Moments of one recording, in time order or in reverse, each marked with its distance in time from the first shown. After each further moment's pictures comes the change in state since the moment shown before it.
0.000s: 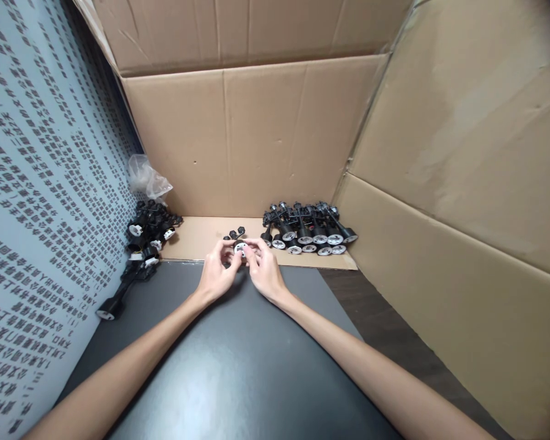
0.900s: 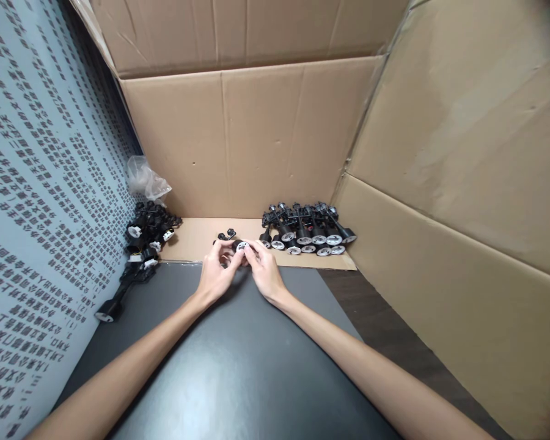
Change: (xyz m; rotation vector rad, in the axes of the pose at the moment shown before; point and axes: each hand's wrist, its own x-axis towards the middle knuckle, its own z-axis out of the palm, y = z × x) left_hand 0.000 0.006 0.000 -0.013 0.047 -0.050; right_hand 0.002 -0.003 -0.003 -0.035 -0.028 -0.028
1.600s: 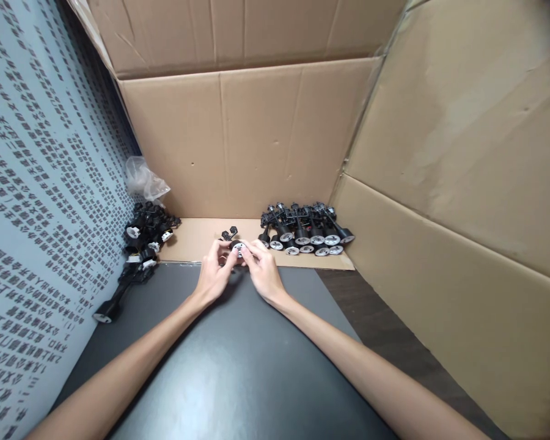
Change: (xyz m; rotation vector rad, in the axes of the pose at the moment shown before) left_hand 0.000 -0.004 -0.003 -0.093 -0.058 -0.018; right_hand 0.000 -0.001 -0.001 -0.016 -0.024 -0.013
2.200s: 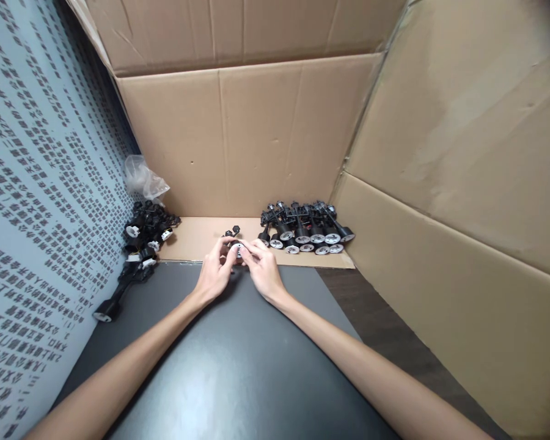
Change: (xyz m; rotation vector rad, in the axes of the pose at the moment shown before) left_hand 0.002 0.002 -0.002 0.075 -0.072 0.016; right_hand -0.001 0.002 -0.001 0.013 -0.004 0.024
